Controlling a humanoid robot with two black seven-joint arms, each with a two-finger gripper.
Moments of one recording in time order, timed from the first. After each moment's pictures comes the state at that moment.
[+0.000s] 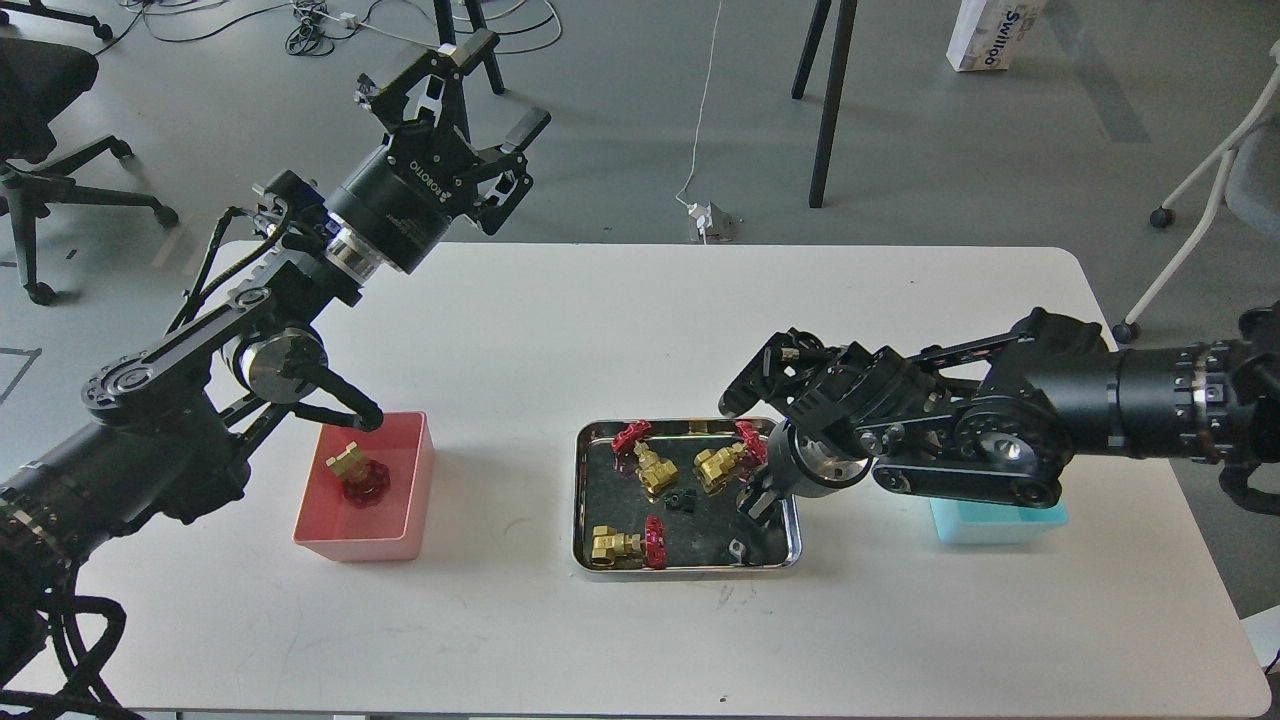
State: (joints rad) left arm -0.77 0.35 -0.66 -0.97 0.34 -0.49 -0.49; right arm 1.37 -0.30 -0.40 1.23 -1.36 0.49 -0.11
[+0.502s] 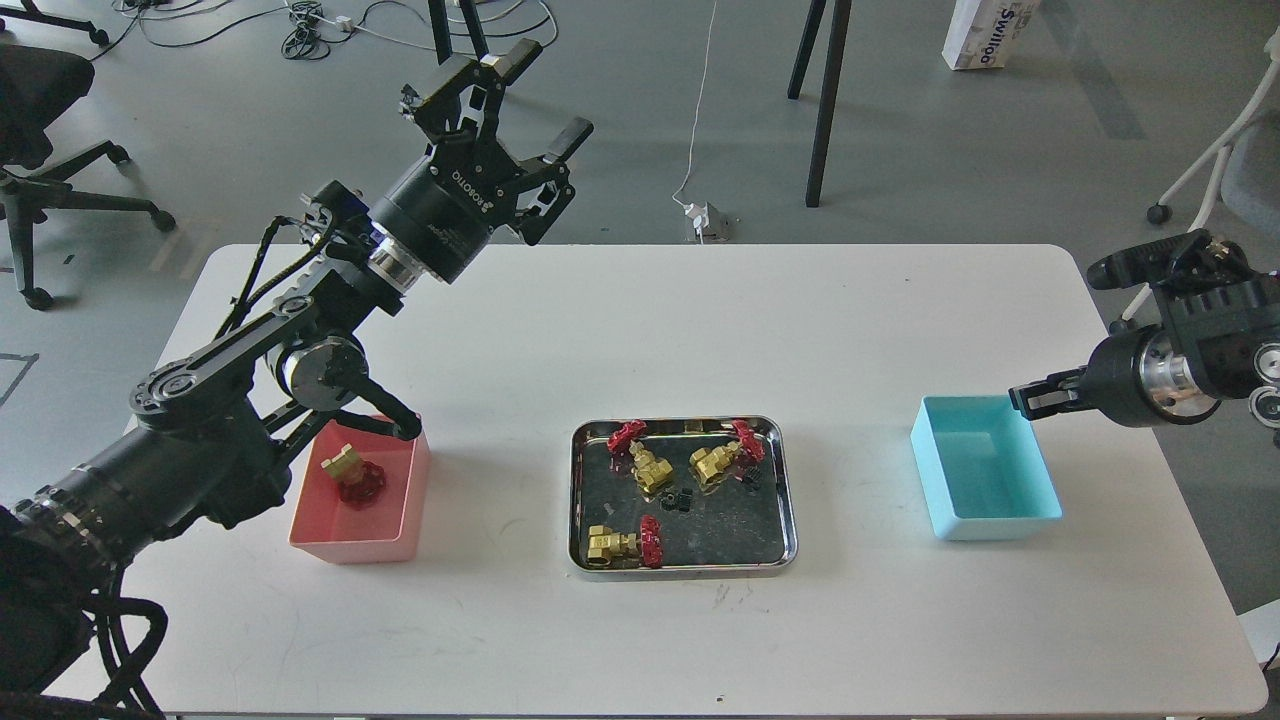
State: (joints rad) left arm -0.77 0.26 -0.65 -0.96 0.35 -0.49 -0.49; right arm 1.16 -0.94 -0.16 1.36 -1.34 0.49 -0.10
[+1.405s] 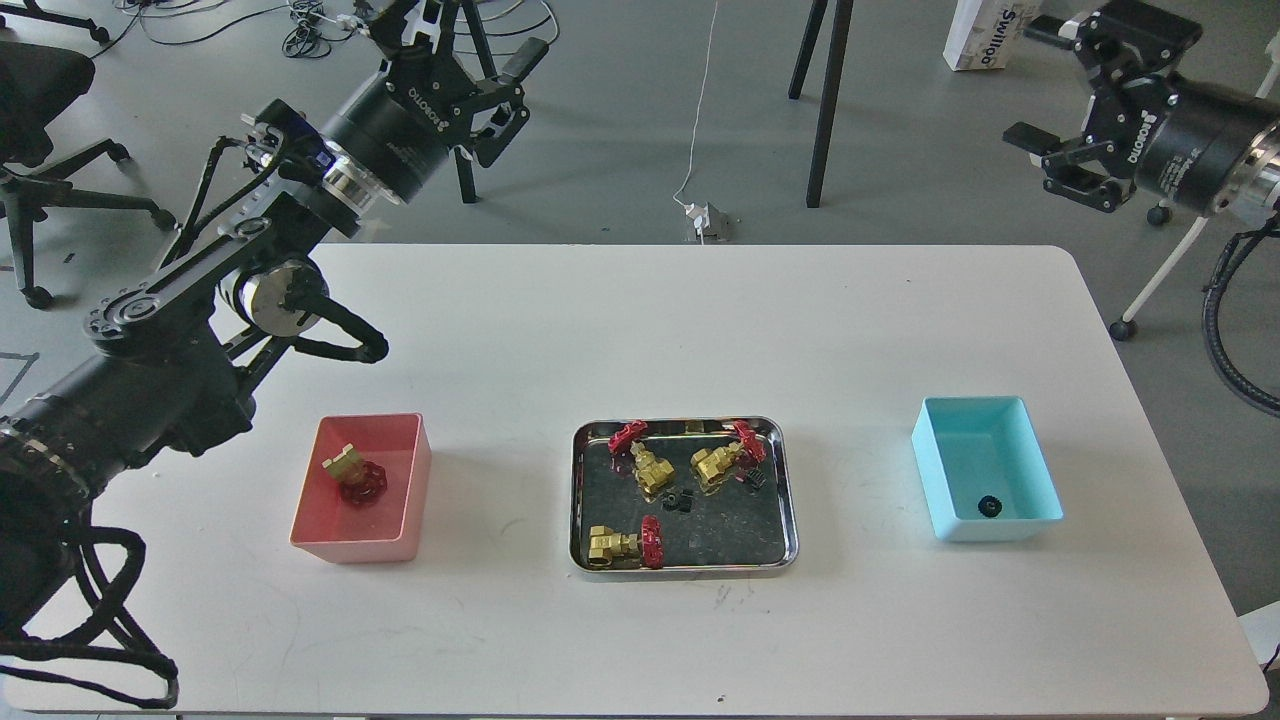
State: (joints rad) left arm -0.93 0.32 -0.65 -0.76 0.30 -0.49 -0.49; right arm 1.02 -0.83 0.38 1.01 -0.02 0.49 0.27
